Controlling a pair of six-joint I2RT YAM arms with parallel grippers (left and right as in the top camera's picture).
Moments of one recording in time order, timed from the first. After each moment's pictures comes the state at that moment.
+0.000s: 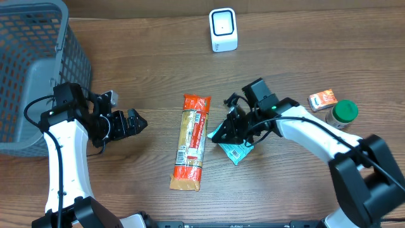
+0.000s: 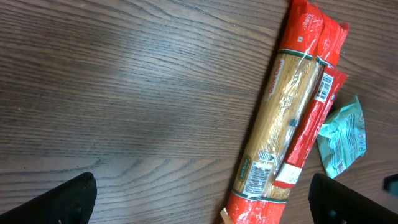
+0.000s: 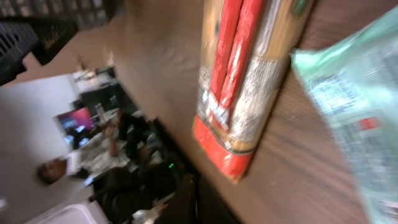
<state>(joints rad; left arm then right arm) 0.41 1.46 1.14 -1.10 0.39 0.13 0.52 1.77 1.07 -0.47 -0.90 0.57</state>
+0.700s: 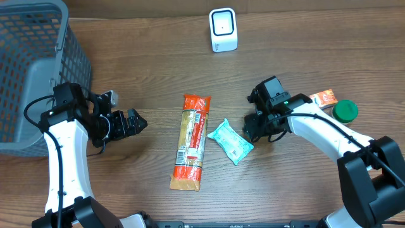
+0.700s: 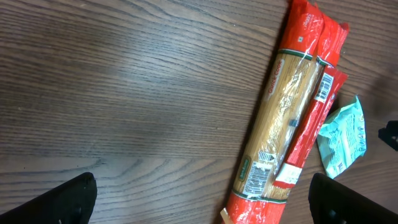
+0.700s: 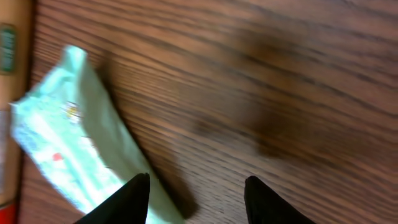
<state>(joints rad) 0.41 1.46 1.14 -1.10 0.39 0.13 0.45 1.76 1.05 -0.63 -0.25 0.22</state>
